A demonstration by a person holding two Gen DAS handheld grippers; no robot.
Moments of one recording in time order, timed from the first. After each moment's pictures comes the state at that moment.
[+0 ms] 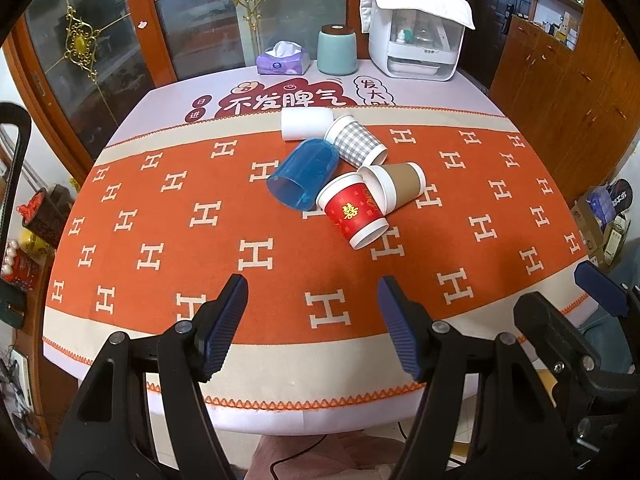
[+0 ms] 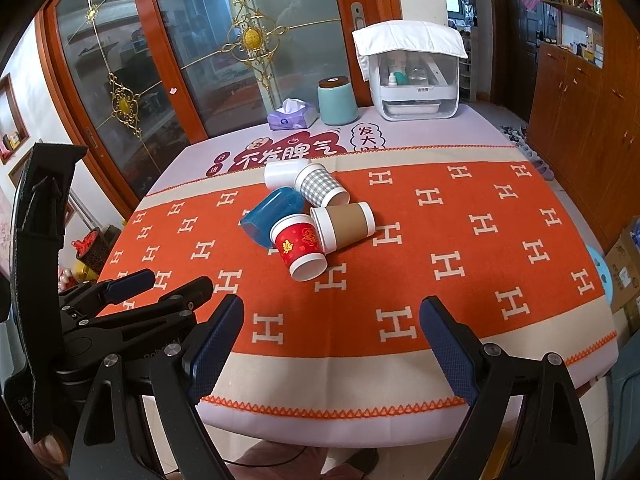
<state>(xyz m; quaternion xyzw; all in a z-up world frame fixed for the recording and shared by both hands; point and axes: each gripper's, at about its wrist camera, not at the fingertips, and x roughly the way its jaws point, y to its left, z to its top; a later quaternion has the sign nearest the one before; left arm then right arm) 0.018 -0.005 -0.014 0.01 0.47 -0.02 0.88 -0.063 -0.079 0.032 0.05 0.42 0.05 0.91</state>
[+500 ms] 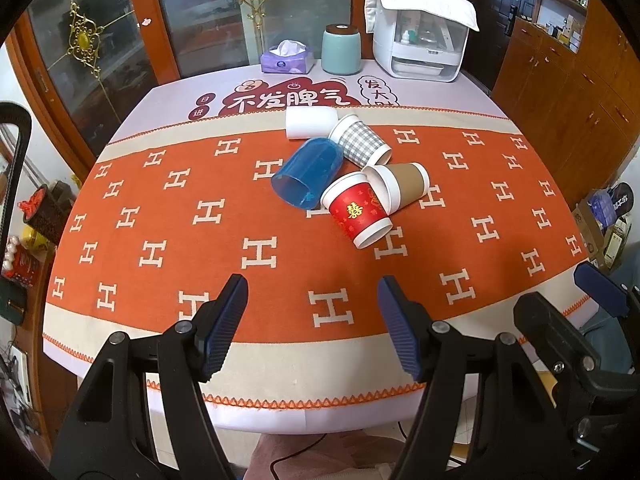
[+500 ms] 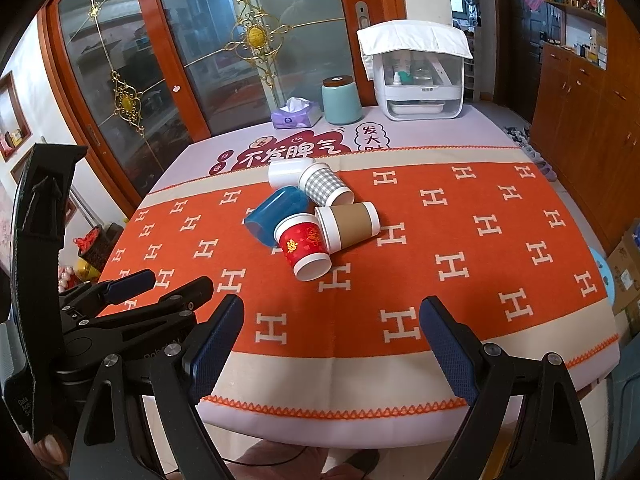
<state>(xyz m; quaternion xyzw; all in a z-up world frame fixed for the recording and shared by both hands) 0.020 0.005 -0.014 0.01 0.47 -0.01 0.88 -0.060 -0.073 0.033 0.05 0.42 0.05 0.90</state>
